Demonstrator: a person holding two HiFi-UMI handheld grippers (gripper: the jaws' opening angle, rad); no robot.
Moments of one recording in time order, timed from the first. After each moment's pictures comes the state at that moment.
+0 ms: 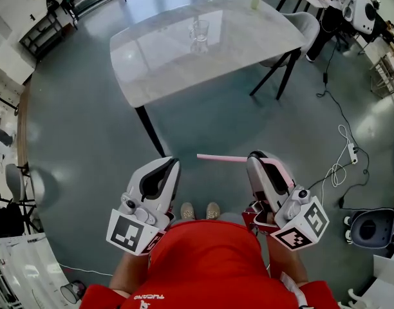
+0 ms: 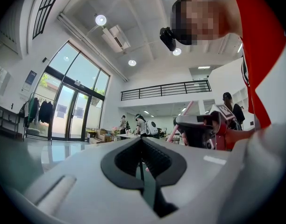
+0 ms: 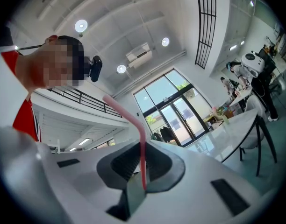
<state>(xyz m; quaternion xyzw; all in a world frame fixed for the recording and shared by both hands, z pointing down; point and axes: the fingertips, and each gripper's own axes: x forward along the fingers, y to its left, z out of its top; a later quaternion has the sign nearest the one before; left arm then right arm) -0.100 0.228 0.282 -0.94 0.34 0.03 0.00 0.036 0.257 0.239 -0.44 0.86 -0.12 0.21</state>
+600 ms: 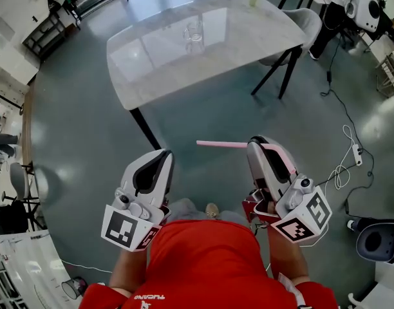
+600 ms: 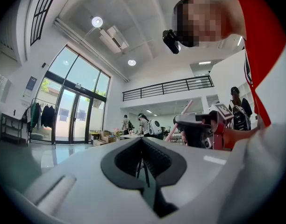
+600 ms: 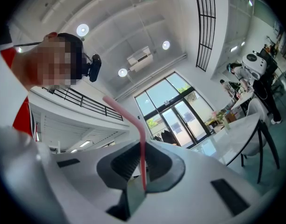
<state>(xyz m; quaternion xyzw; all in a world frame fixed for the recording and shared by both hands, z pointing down) -0.057 0.198 0.272 -0.93 0.36 0.02 0.02 0.092 0.218 0.229 -0.44 0.86 -0.11 0.23</state>
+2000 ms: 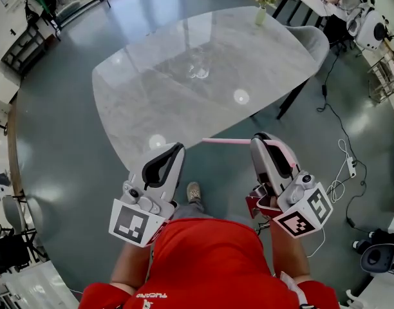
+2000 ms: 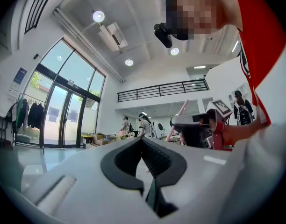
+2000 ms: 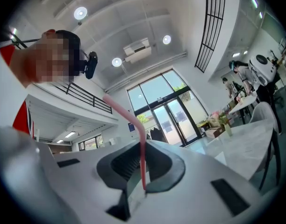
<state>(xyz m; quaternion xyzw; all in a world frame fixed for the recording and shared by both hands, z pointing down) -0.068 -0.070 0.272 -0.95 0.31 0.04 0.03 0.063 -0.044 0.234 -0.49 0.85 -0.10 0.17</state>
